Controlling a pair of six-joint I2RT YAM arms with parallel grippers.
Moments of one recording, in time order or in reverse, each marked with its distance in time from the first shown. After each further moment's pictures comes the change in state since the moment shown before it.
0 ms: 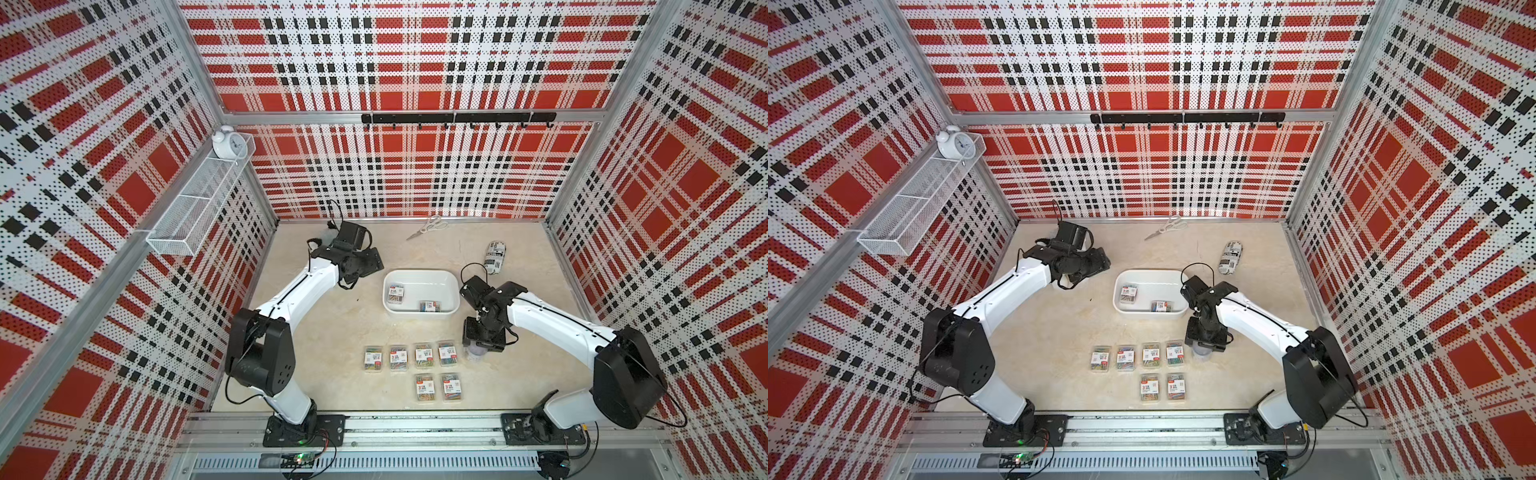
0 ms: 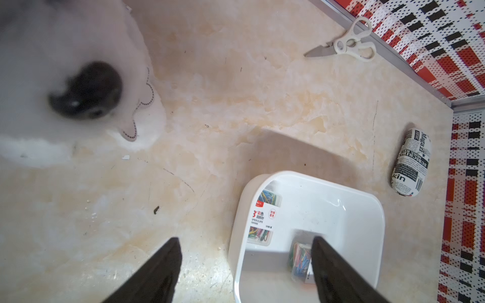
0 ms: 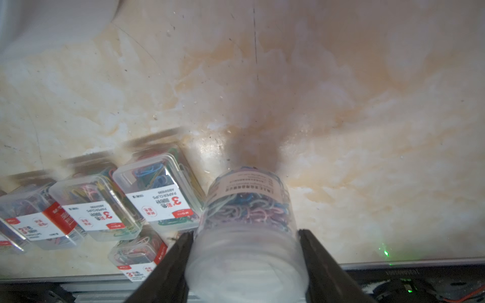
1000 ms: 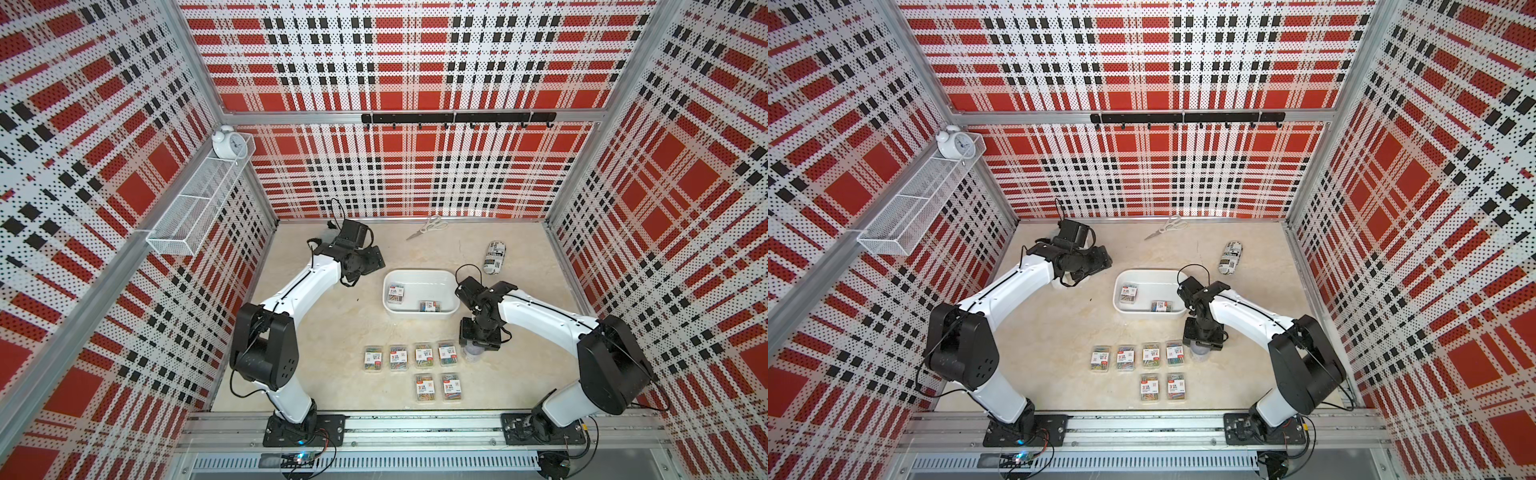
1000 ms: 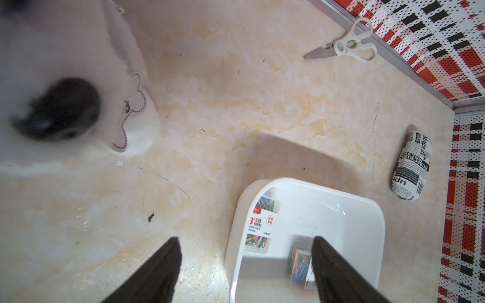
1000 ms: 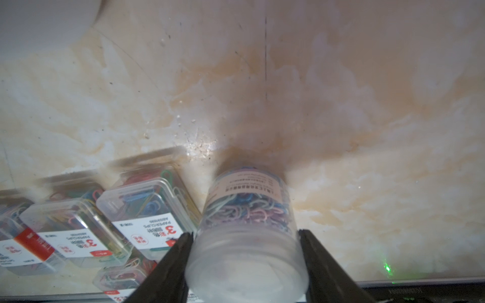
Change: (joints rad) left arm 0.000 0.038 0.030 0.002 0.004 0.000; right arm -0.006 0.072 0.000 0.046 0.015 -0.027
